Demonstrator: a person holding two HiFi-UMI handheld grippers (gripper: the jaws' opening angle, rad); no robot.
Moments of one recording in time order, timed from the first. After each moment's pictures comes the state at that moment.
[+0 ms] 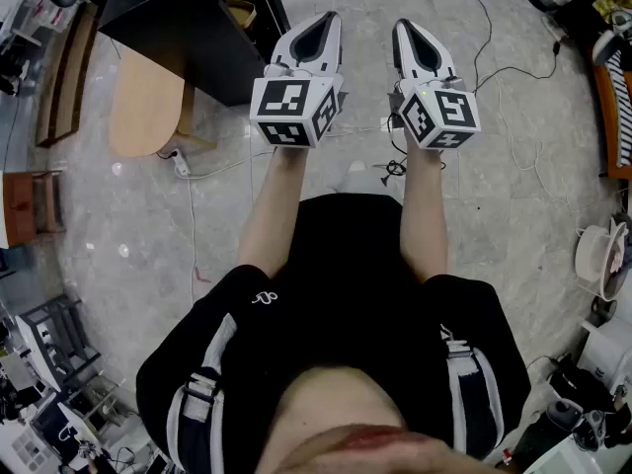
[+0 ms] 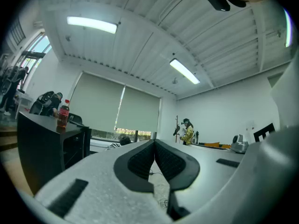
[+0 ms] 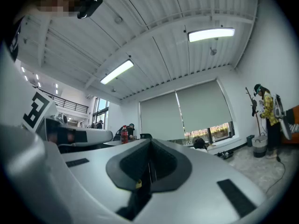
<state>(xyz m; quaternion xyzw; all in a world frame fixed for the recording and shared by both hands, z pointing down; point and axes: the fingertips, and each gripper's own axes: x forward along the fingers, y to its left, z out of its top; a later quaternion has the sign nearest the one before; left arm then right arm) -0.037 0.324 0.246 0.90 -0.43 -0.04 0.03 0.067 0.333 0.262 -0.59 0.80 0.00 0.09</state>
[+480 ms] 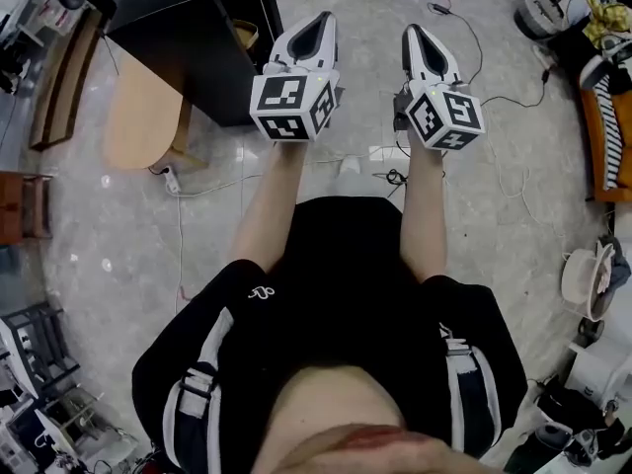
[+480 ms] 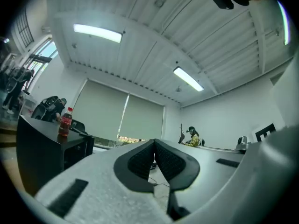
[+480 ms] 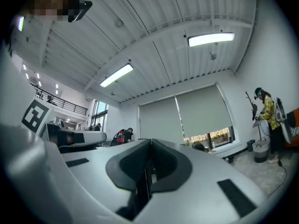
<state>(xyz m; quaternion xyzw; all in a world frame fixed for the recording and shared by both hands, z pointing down) -0.044 0.294 0.226 0.89 -0.46 -0.08 0.02 0.090 0.306 0.241 -0.59 0.80 0.01 0.10</state>
